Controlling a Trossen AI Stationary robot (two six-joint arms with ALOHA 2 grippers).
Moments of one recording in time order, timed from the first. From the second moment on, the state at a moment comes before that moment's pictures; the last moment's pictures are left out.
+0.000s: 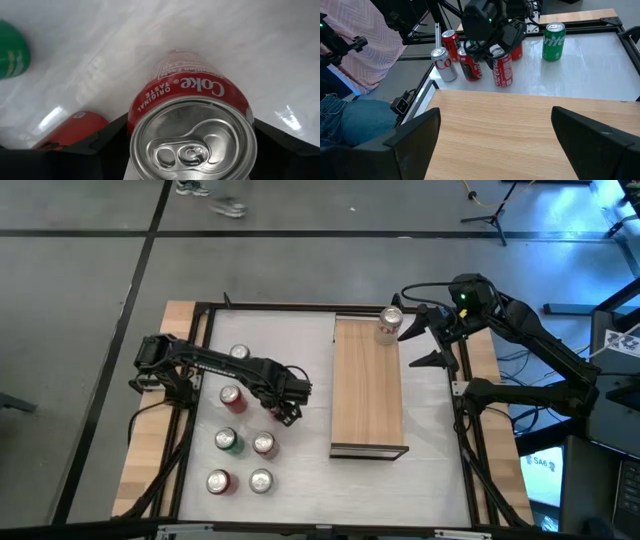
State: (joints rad) left arm -0.09 1.72 1.34 -1.16 -0.03 -0.95; right arm -0.63 0.98 1.21 -0.91 -0.86 -0.35
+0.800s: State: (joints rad) left arm 0.04 1.72 1.86 -1.33 0.00 -0.58; right arm -0.63 0.98 1.21 -0.91 -0.86 -0.35
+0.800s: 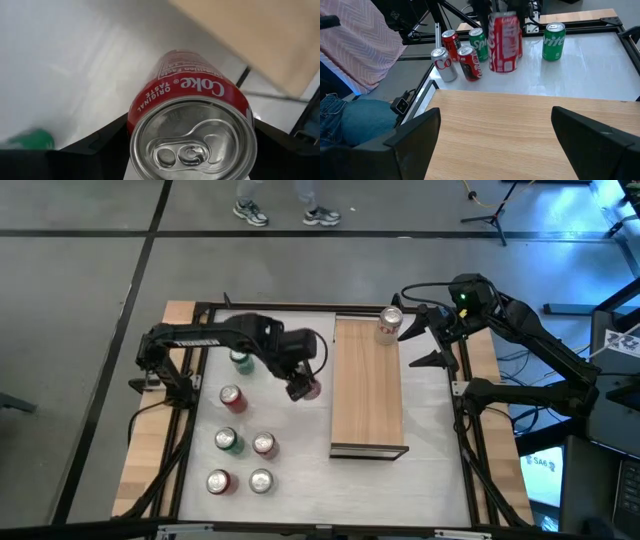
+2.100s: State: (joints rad) left arm 0.19 1.86 2.04 -1.01 0.08 -0.23; right arm -0.63 0.98 1.21 -0.91 -0.85 -0.36
